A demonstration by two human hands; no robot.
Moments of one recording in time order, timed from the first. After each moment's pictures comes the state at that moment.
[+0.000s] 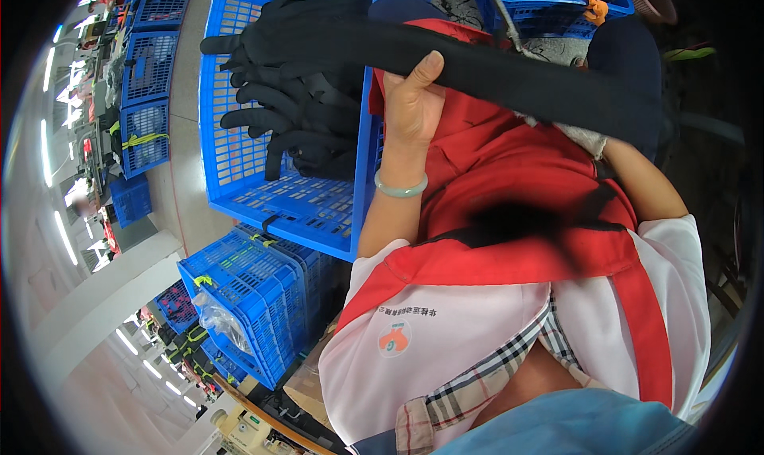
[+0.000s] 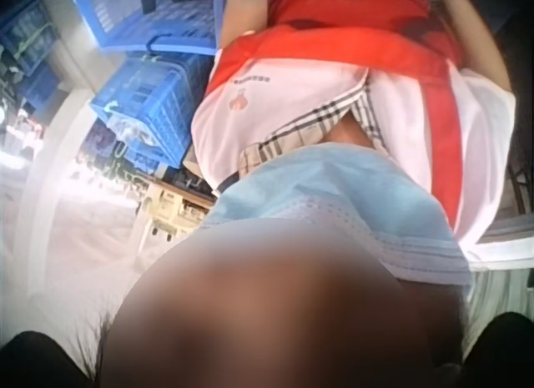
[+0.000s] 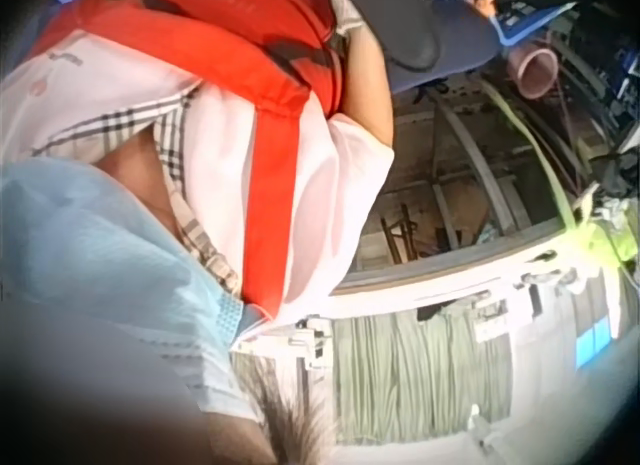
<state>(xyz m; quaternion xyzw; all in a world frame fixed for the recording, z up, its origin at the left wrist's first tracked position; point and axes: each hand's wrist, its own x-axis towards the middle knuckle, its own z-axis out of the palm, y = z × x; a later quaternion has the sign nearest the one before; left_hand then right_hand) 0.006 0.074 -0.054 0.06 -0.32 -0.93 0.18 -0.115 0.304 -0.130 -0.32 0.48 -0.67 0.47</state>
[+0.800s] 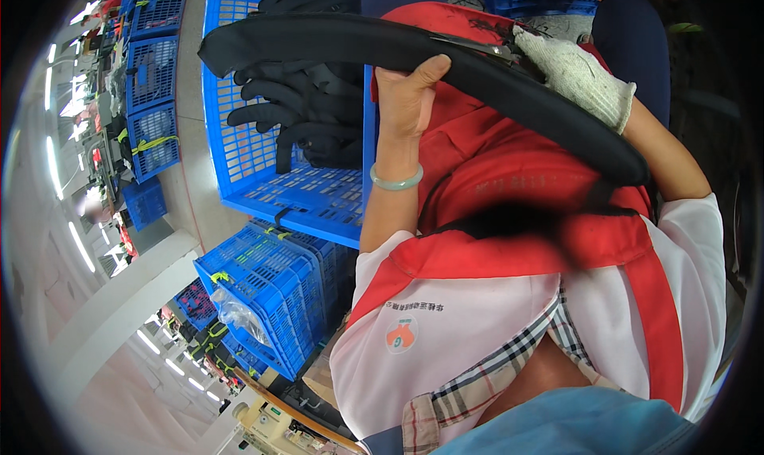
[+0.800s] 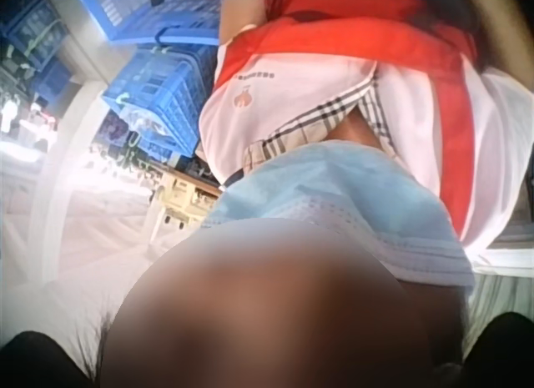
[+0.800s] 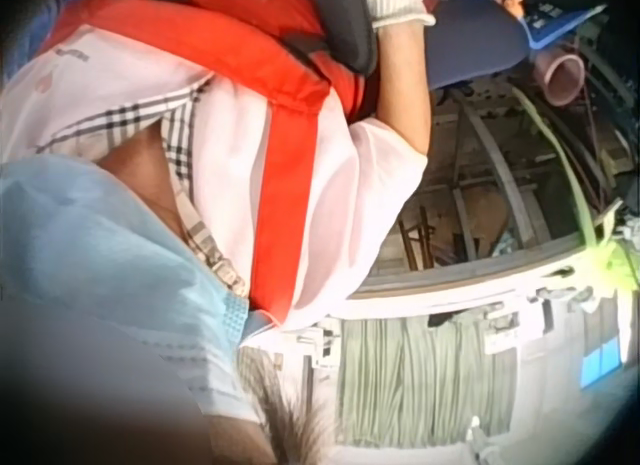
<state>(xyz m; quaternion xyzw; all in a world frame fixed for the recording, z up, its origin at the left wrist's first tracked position) 0.024 0.063 -0.057 0.07 -0.44 -0.88 0.17 -0.108 0.276 -0.044 -0.51 0.81 -0.26 0.15</state>
